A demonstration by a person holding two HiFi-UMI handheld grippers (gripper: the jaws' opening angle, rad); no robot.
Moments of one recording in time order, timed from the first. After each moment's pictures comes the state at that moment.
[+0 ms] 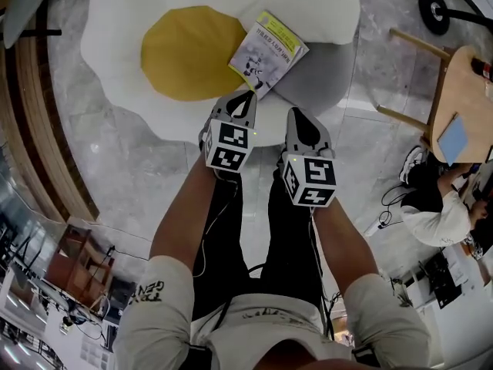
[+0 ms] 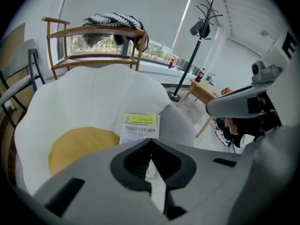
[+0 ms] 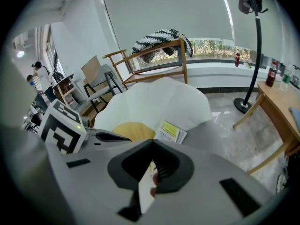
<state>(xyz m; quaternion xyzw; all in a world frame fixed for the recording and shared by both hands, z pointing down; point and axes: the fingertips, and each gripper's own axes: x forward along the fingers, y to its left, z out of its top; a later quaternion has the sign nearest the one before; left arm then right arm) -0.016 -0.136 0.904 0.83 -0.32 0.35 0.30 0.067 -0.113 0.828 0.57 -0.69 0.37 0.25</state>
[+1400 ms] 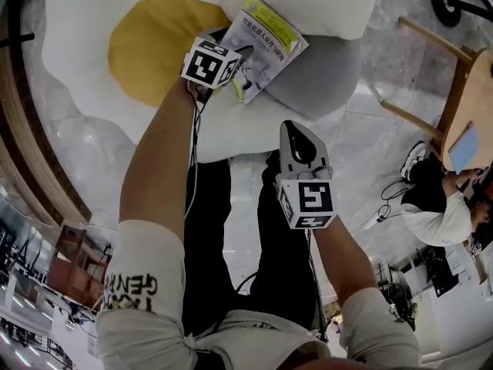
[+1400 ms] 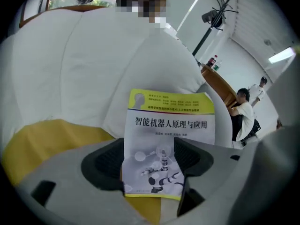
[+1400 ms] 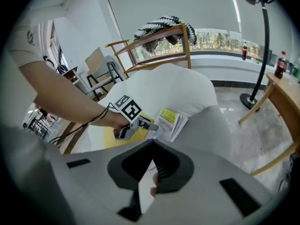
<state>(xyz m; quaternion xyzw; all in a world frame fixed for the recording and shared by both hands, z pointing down) 0.005 -0.248 1.083 0.83 -0.22 0.39 0.34 0.071 -0.096 0.892 0.53 -0.71 0.37 0.27</state>
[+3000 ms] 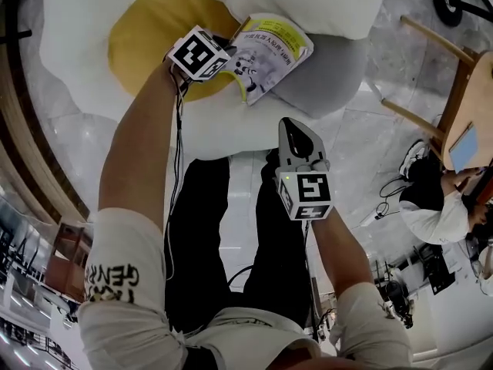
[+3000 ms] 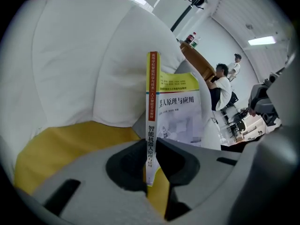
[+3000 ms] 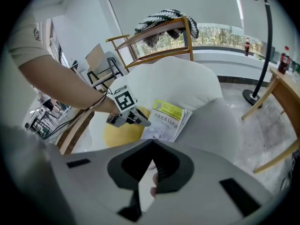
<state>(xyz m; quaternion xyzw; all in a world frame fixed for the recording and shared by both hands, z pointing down) -0.022 -0.216 1.086 0.82 -0.04 0.48 0.31 0.061 -0.086 0.916 0.52 -0.70 0.39 0.29</state>
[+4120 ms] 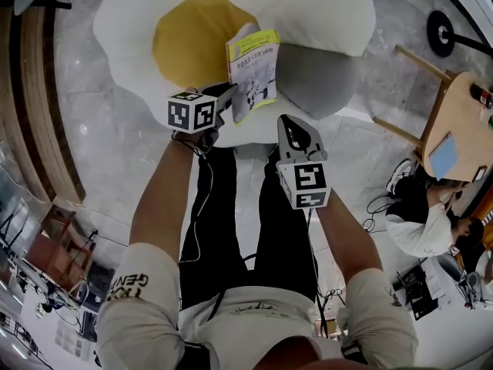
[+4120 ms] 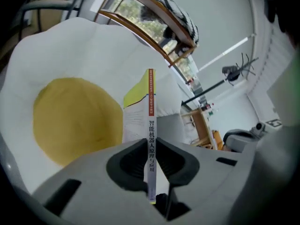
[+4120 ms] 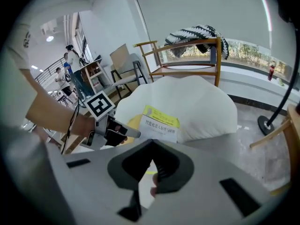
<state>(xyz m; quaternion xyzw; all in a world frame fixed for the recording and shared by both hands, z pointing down) -0.098 -0.143 0.938 0.75 -0.30 0.24 0.55 0.008 -0.103 0.819 0.44 -0.78 0.32 0.31</state>
